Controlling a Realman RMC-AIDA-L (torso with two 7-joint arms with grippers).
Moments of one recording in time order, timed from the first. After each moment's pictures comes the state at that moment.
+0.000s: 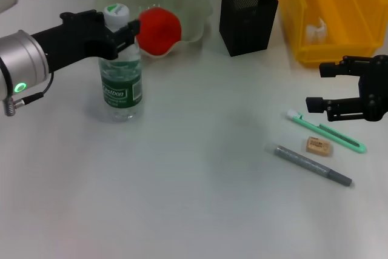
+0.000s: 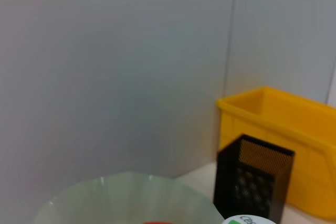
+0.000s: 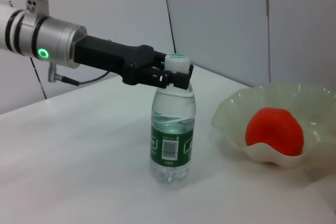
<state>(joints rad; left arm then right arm) -0.13 -2.07 1.51 1.38 1.76 0.74 -1.93 0.36 2.08 -0.78 -1.17 -2.00 -1.71 1.65</state>
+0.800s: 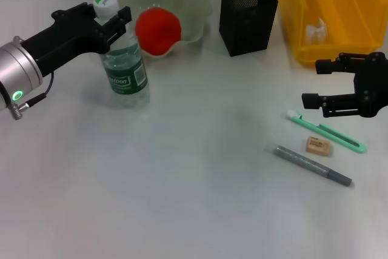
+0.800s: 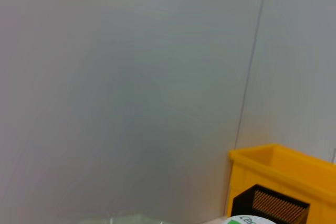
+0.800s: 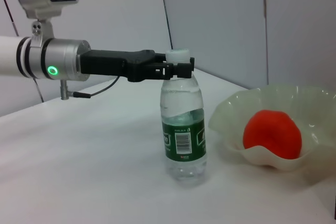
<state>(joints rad) -0.21 -2.07 1.43 1.00 1.17 0.83 -1.34 0.38 2.08 -0.78 -1.15 -2.00 -1.69 1.64</state>
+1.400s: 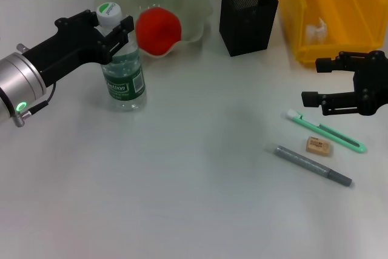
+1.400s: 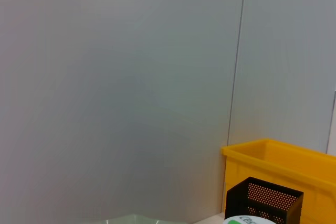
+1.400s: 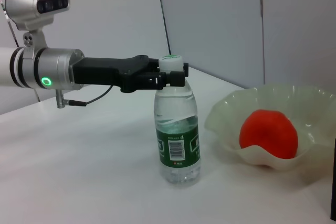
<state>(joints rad) -0.22 -2.07 1.43 0.91 1.09 0.87 -1.18 0.38 2.08 -0.78 -1.14 -2.00 -1.67 1.64</state>
